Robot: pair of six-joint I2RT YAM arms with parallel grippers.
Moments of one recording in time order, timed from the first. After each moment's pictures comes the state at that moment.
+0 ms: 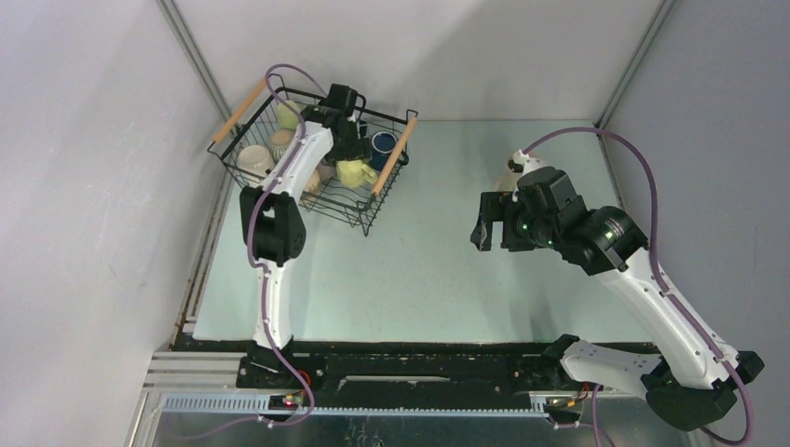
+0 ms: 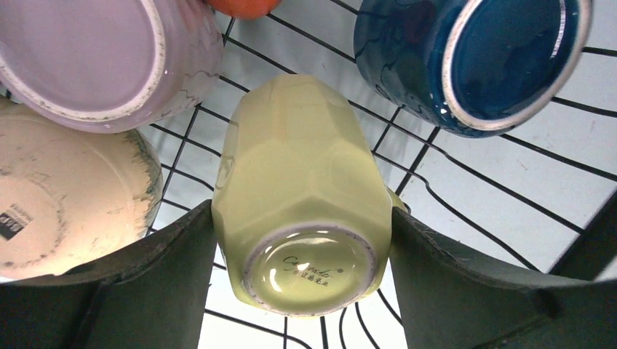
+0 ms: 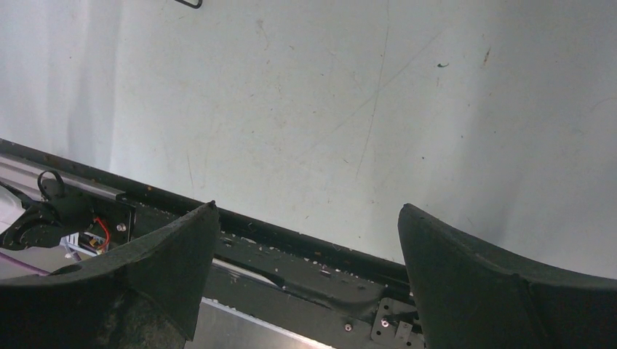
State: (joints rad) left arm -0.29 2.23 2.17 -0.97 -0.13 -0.36; right arm 0.66 1.07 1.40 -1.11 0.12 0.51
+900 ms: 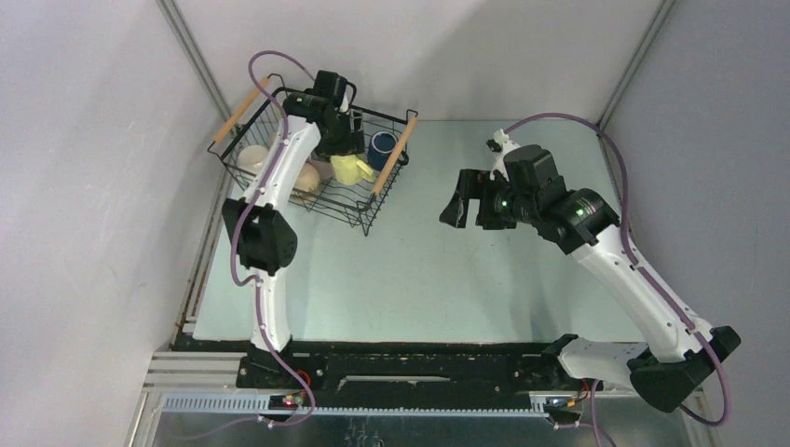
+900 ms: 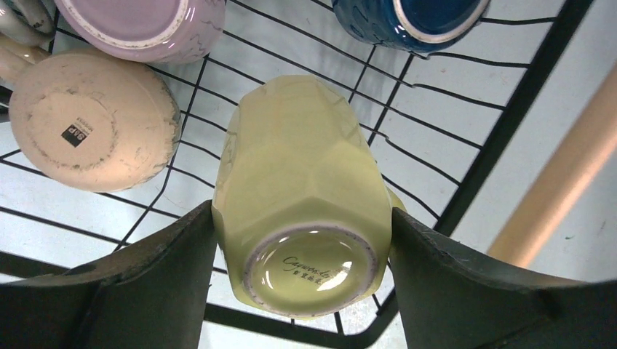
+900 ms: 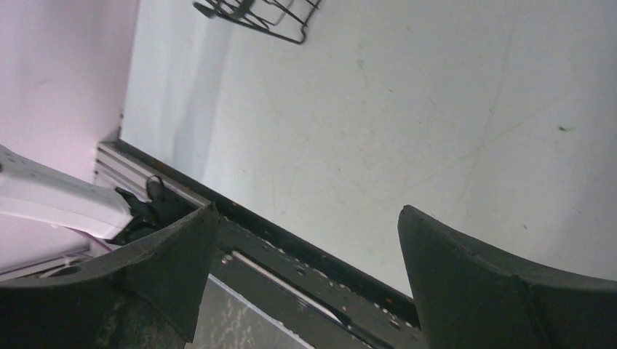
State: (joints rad) left arm -0.29 2.11 2.23 -1.15 -0.07 -0.33; right arm 0.62 1.18 1.40 -0.89 -0.09 0.55
